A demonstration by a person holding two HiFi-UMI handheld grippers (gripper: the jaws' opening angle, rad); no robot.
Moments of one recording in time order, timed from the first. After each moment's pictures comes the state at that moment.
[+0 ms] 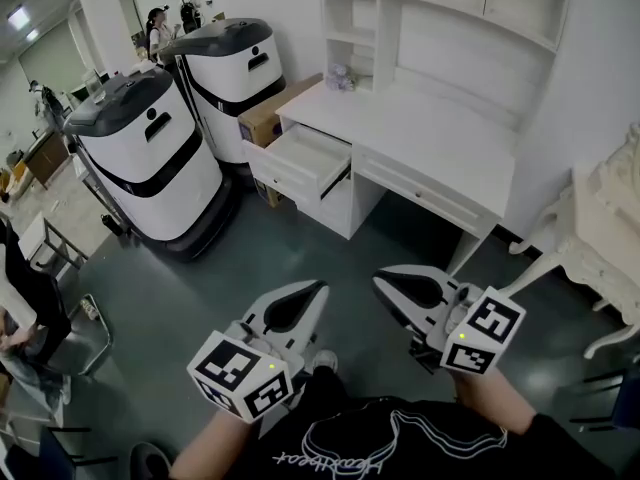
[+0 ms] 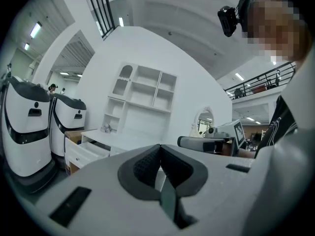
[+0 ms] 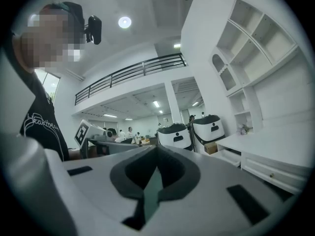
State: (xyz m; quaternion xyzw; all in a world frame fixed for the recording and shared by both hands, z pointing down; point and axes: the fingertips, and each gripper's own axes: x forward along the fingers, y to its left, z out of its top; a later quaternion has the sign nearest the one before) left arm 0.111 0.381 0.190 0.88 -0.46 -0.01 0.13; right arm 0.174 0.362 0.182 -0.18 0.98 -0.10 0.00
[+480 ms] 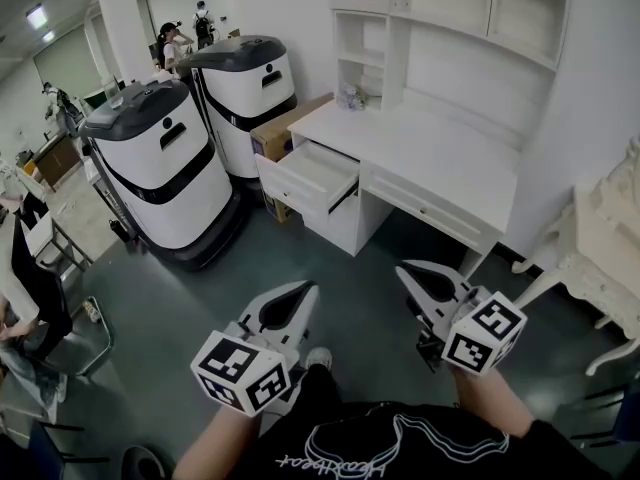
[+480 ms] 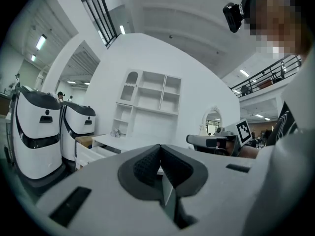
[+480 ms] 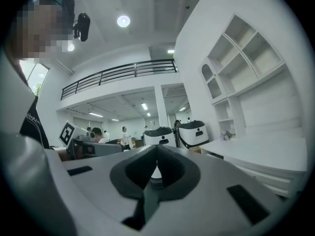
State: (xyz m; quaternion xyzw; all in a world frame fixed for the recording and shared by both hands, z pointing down) left arm 0.086 0.391 0.195 0.86 -0.50 -0.02 0.10; right arm 0.200 0.346 0.186 -0.26 0.96 -0.08 0.01
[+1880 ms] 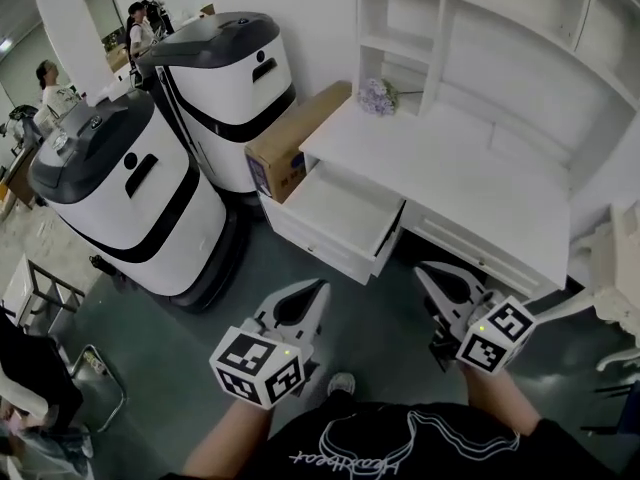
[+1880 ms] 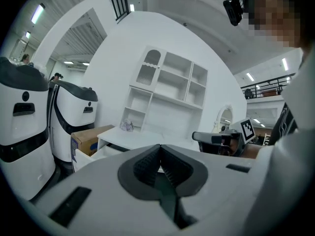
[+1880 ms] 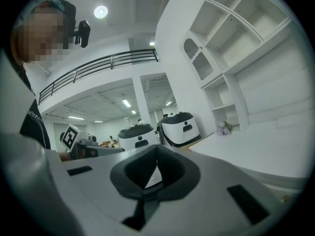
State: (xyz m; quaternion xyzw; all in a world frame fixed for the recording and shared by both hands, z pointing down) left arm -0.108 0.049 0.252 0.87 -0.46 0.02 0.17; right arm 0.025 0.021 0.234 -0.33 0.93 -0.14 0.00
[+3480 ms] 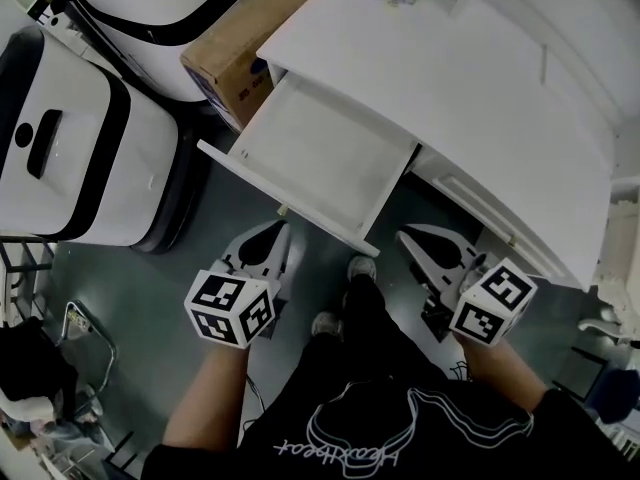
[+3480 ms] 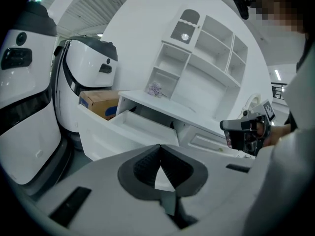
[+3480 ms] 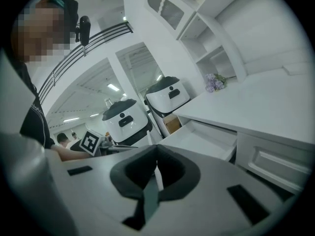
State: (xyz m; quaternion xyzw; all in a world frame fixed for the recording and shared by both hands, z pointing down) left arm -0.156 -0.137 0.485 0.81 -0.49 0.12 0.30; right arm 0.004 -0.139 0.421 -0.29 0.90 -0.29 -0.11
